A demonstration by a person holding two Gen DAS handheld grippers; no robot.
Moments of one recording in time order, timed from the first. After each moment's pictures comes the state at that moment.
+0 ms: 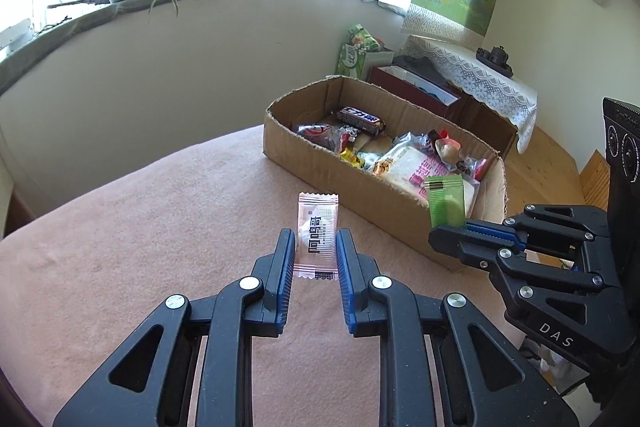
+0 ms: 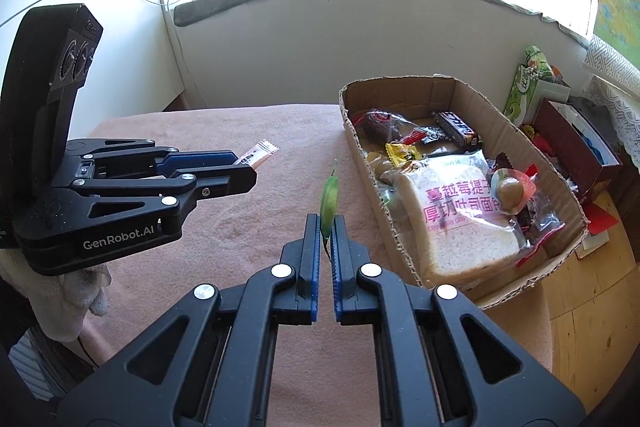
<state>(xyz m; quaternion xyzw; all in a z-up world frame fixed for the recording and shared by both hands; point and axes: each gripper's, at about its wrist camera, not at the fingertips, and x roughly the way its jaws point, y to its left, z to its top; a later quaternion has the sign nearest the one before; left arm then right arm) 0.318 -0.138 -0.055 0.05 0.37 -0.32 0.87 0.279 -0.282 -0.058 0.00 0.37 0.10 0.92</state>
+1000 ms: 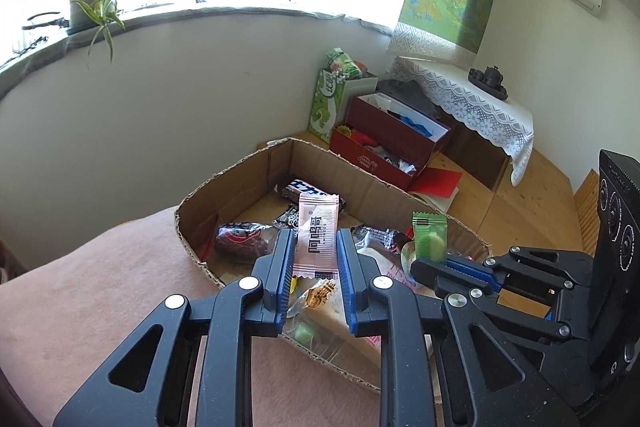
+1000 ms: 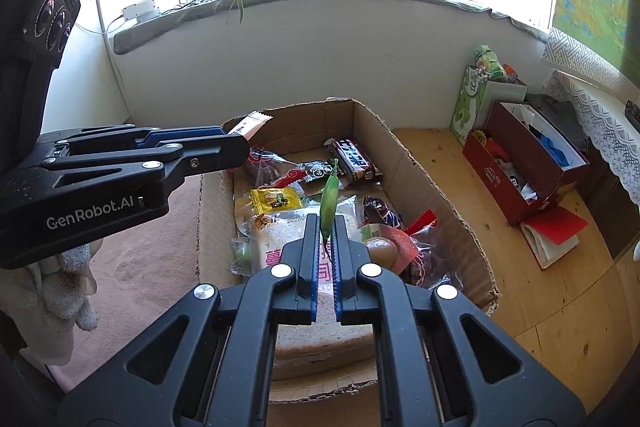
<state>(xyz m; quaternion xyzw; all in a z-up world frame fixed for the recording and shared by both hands) 0.368 -0.235 -0.037 0.03 0.34 -0.33 0.88 0.327 -0.376 -0.052 0.01 0.36 0.03 0.93</state>
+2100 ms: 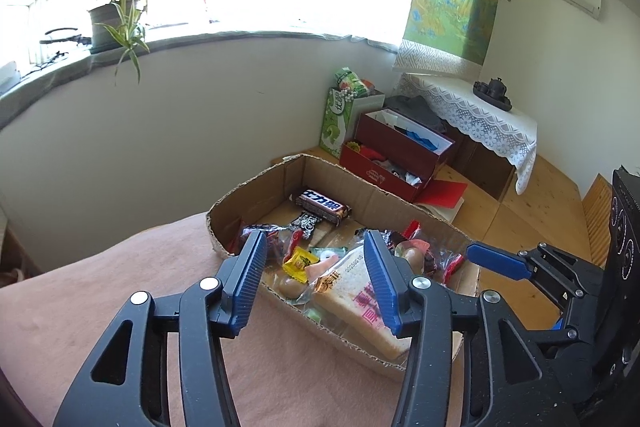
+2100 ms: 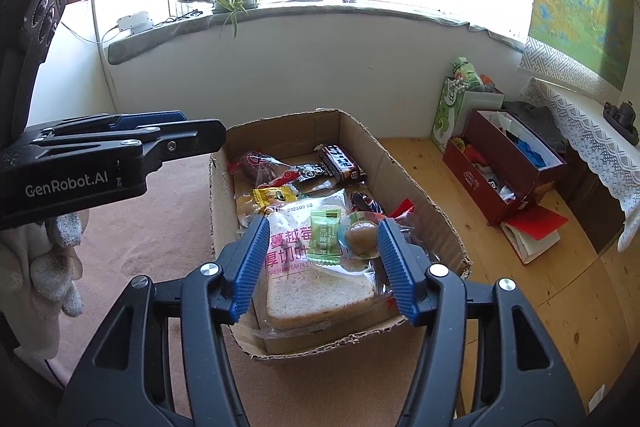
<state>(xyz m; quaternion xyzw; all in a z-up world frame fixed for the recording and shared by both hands) 0.337 -0.213 -0.013 0.03 0.31 -0.31 0.90 0.287 -0.365 -0.035 0.01 0.33 -0.01 0.94</state>
